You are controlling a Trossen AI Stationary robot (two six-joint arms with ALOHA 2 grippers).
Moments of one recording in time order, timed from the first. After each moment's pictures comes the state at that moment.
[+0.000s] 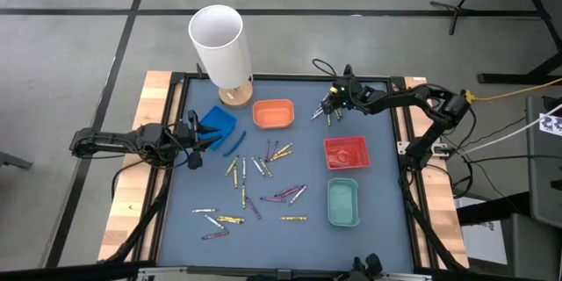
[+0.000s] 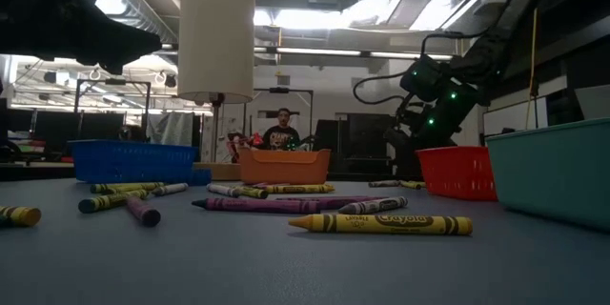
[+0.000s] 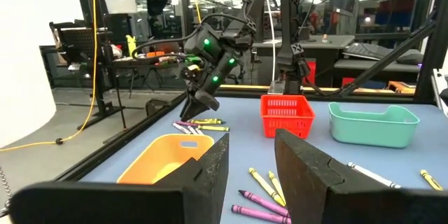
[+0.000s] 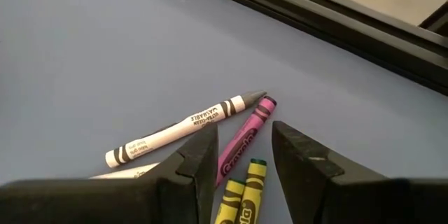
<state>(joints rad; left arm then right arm) -0.04 0.01 0.01 0.06 -0.30 0.03 -0.69 1.67 0.67 0.18 0.16 0.26</state>
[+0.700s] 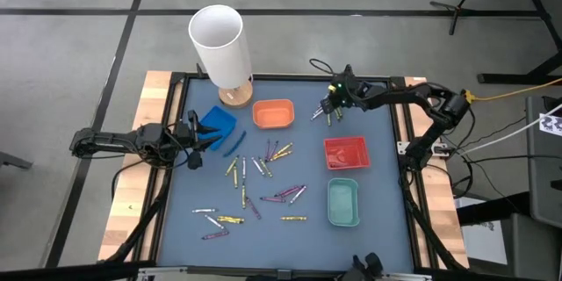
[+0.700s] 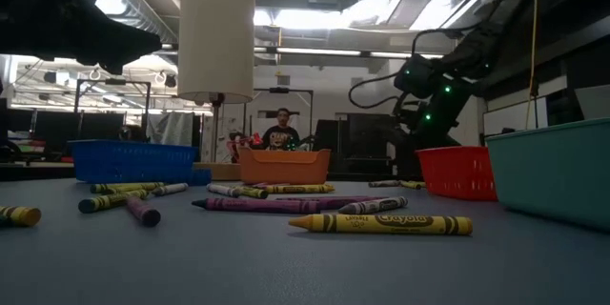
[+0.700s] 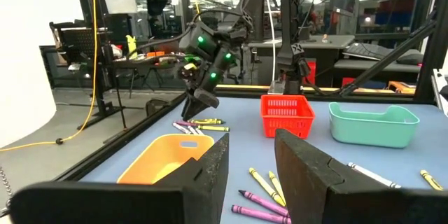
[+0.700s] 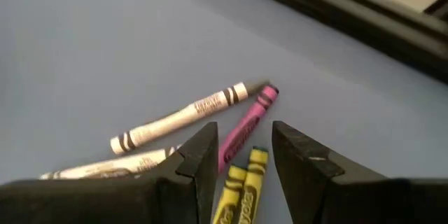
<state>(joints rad) -0.04 0.01 0.01 0.06 -0.30 0.03 -0.69 1.67 0.77 -0.01 0.14 0.26</state>
